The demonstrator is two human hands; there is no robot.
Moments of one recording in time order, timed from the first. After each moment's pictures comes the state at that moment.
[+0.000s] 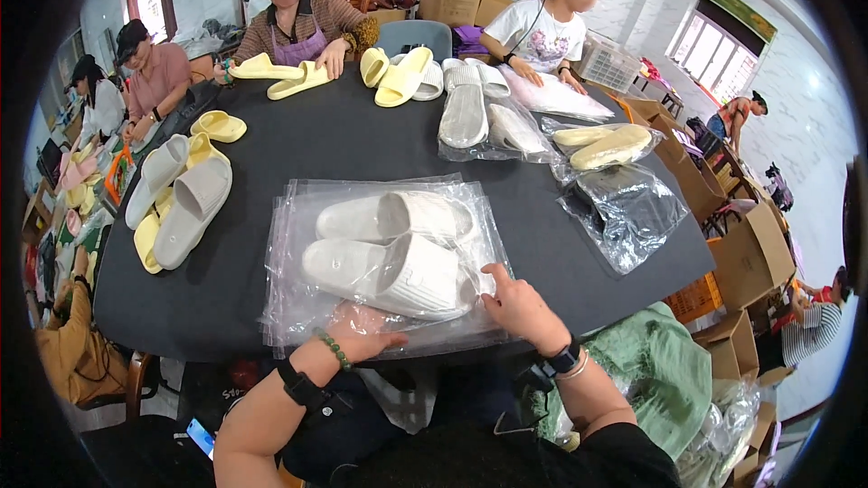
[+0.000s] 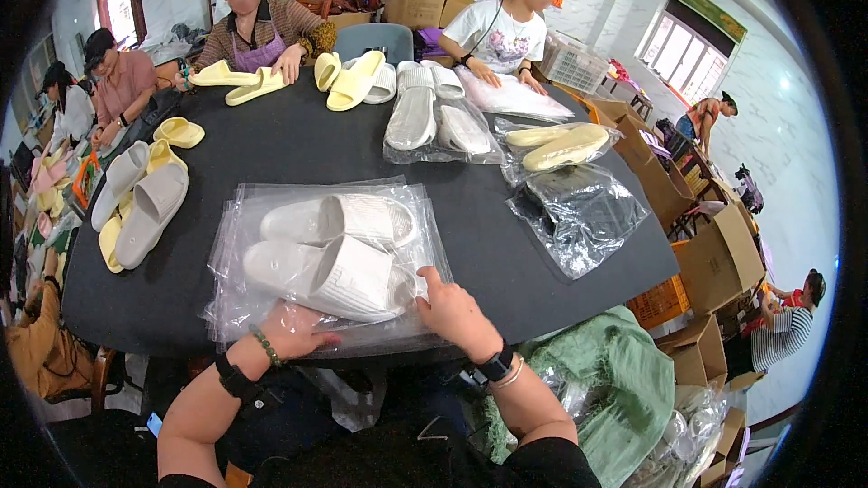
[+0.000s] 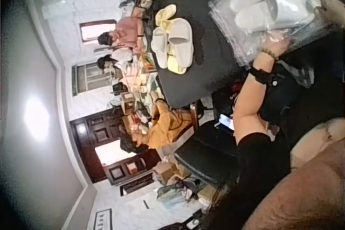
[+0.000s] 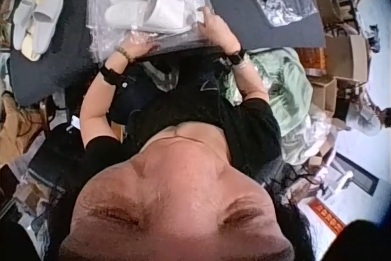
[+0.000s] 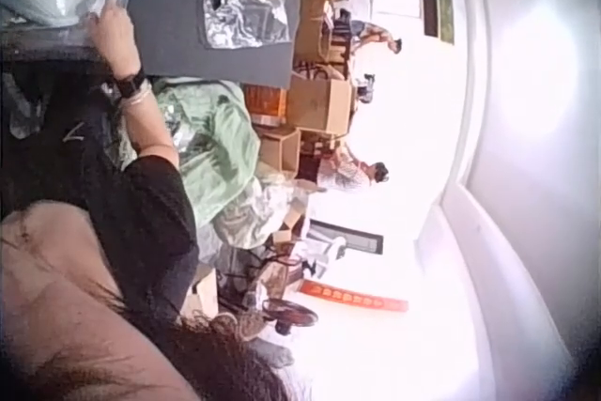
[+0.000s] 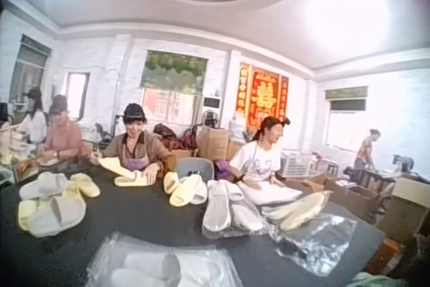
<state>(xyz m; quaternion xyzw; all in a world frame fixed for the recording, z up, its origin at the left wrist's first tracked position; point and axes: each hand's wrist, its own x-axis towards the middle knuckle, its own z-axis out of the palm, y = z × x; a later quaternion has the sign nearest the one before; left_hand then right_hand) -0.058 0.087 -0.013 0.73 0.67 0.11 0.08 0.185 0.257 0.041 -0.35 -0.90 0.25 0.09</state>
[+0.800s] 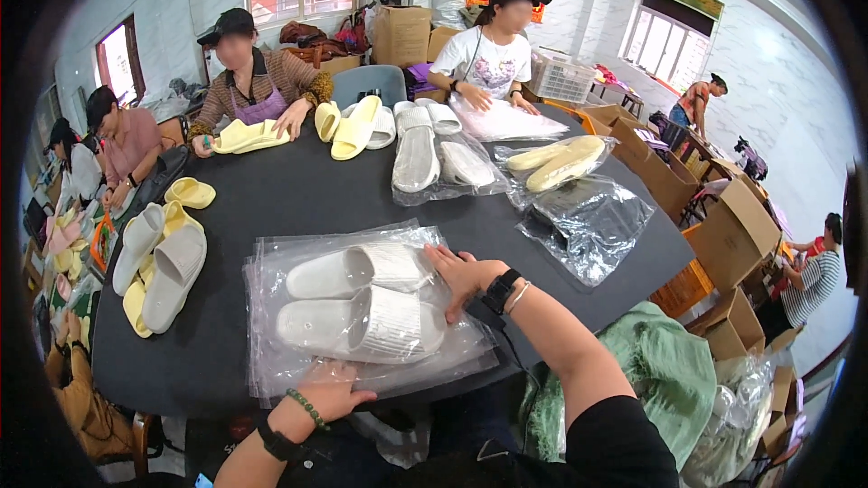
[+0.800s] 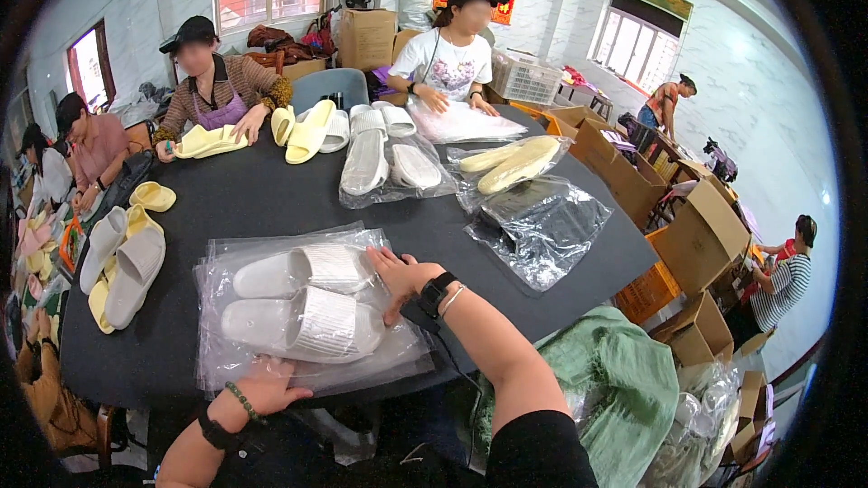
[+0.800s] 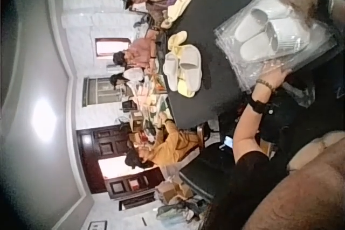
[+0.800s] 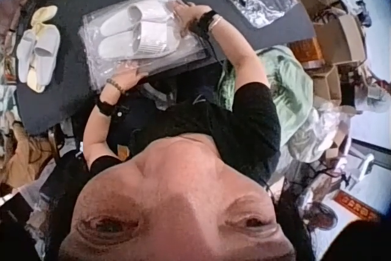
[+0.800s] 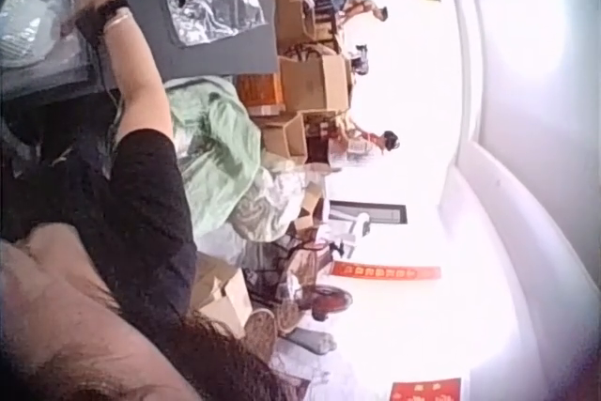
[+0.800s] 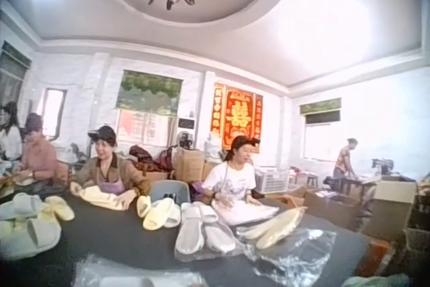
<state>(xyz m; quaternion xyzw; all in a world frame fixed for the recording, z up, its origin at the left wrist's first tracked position) -0.045 0.069 0.025 0.65 0.71 -0.08 0.25 0.135 0.376 0.030 -0.18 -0.96 0.14 -0.16</state>
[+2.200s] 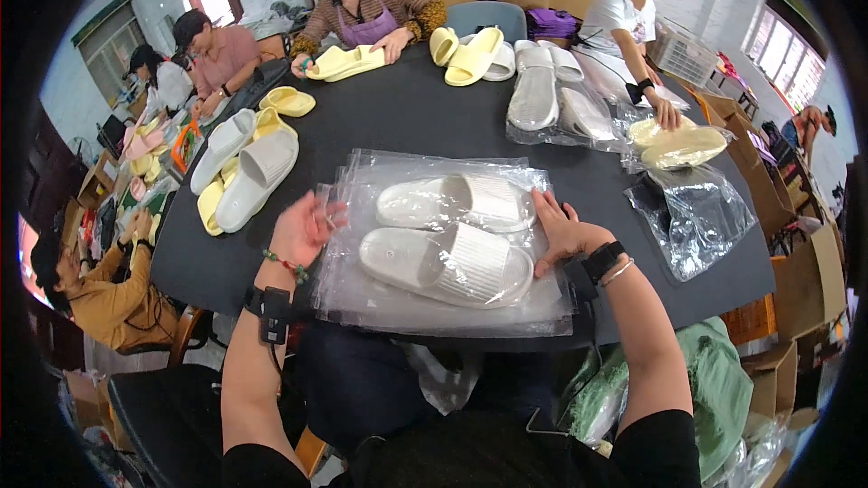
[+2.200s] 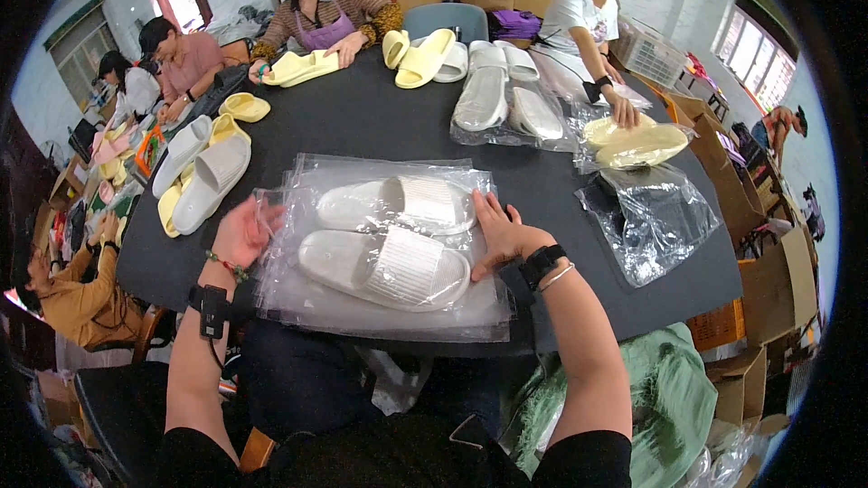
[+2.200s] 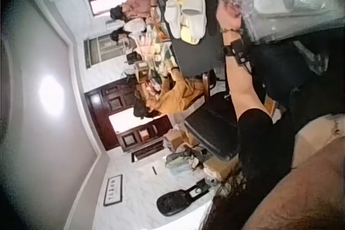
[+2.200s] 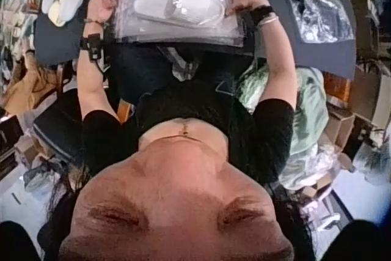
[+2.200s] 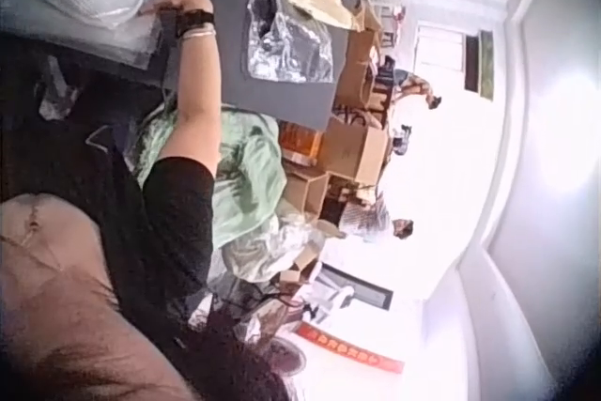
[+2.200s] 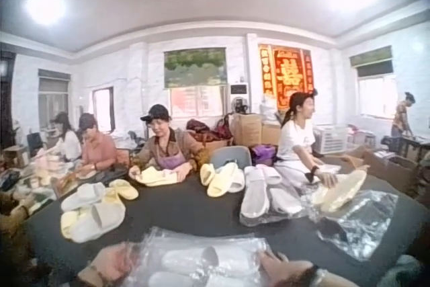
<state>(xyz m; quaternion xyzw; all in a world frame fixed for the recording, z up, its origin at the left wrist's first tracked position) -0.198 0.052 0.047 0.12 0.49 0.76 0.41 0.129 0.378 0.028 -0.21 -0.94 0.20 -0.16</state>
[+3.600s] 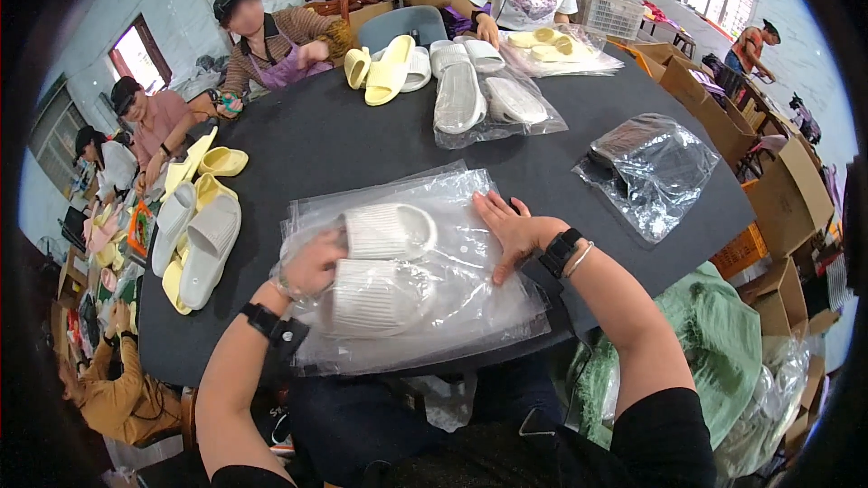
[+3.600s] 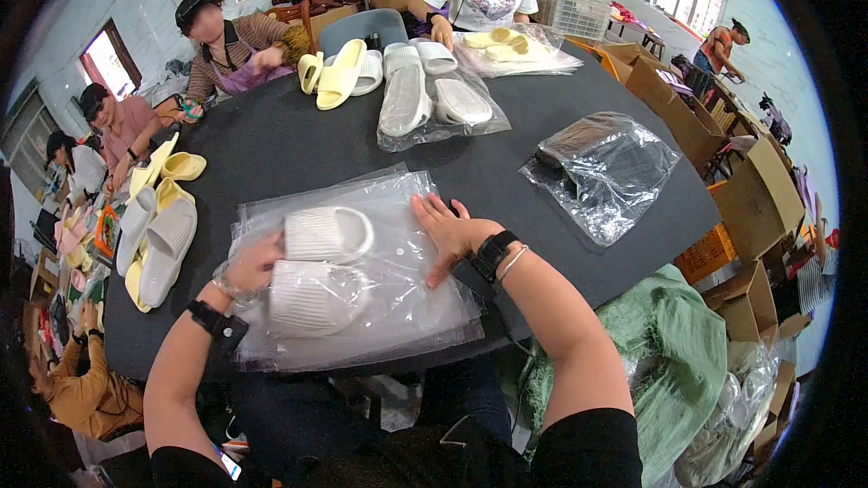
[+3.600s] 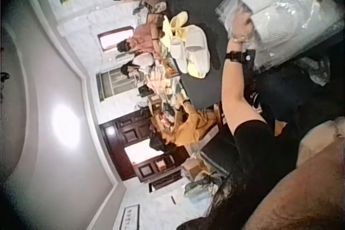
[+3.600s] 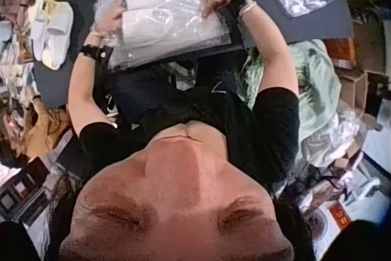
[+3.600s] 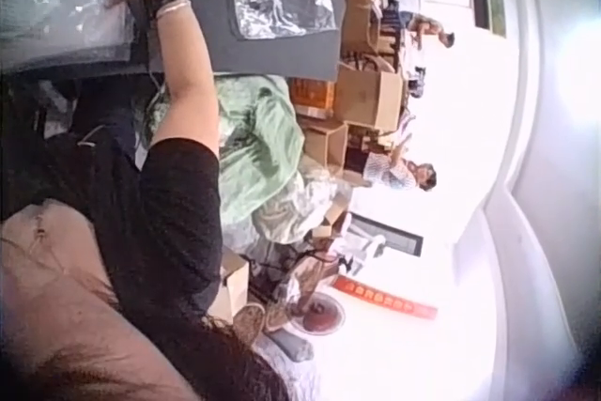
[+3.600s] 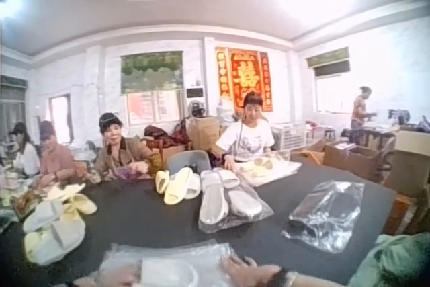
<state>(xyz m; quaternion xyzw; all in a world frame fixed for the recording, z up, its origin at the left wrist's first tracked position) -0.201 0.147 0.017 0.78 0.57 0.22 0.12 0.134 0.385 0.012 -0.18 -0.96 0.17 -0.15</state>
